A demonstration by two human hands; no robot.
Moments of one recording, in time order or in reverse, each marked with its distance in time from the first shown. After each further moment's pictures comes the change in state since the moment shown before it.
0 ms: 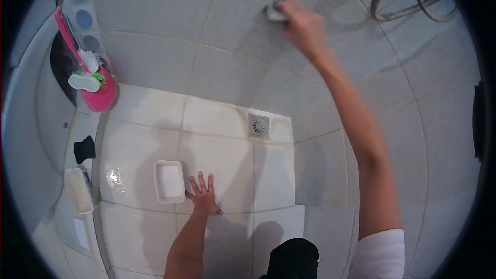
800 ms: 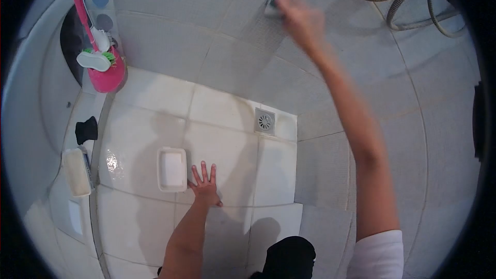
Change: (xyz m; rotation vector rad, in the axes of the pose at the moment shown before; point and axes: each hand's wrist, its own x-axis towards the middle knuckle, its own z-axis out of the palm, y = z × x) left_hand 0.009 -0.004 0.014 -0.026 0.025 0.023; right_hand 0.018 -0.039 0.024 0.064 0.043 -0.124
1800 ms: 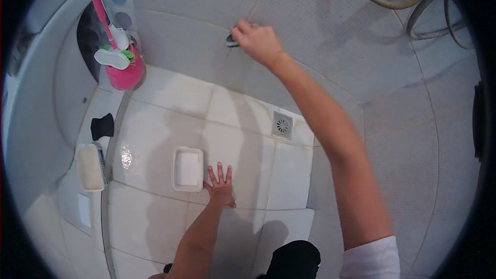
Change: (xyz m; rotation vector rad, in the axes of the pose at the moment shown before) left_hand -0.003 0.003 -0.014 0.038 -0.031 -0.038; right_hand 0.031 -0.080 0.077 0.055 -0.093 0.112
